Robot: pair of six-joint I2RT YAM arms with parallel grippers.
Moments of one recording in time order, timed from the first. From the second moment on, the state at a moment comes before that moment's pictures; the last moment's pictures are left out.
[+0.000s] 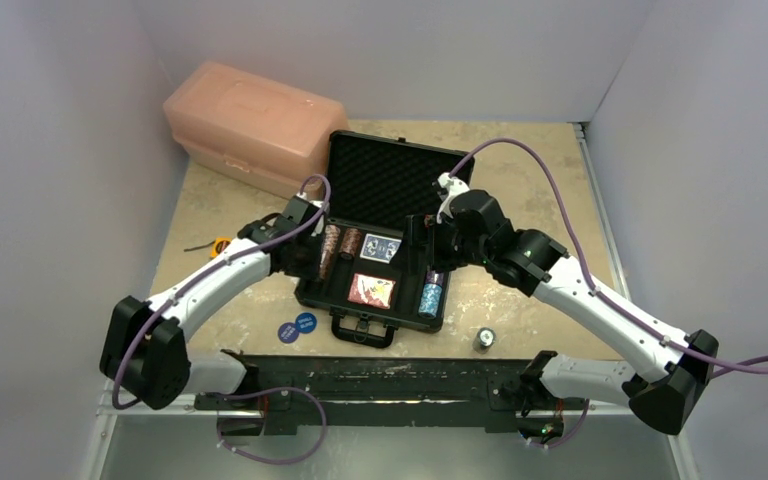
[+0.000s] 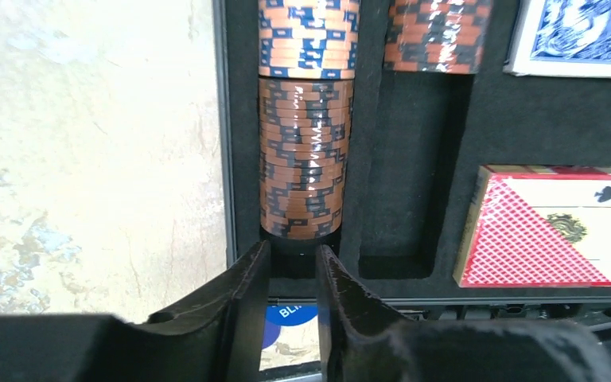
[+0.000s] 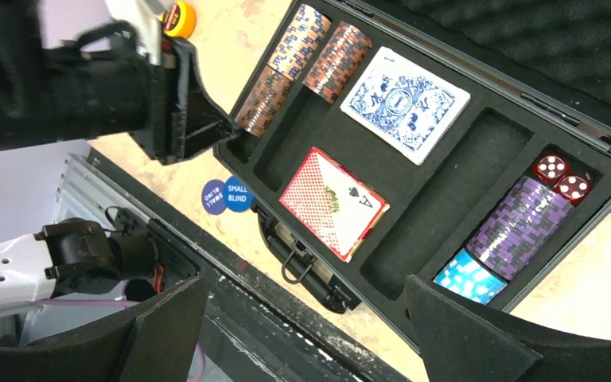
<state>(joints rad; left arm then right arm) -0.51 1.35 0.93 -0.73 -0.09 -0.34 0.79 1.14 1.13 -0.62 -0.07 0.61</state>
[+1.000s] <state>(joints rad) -0.51 0.84 0.88 -0.72 -0.12 -0.22 0.79 1.13 1.13 -0.81 0.13 0.67</state>
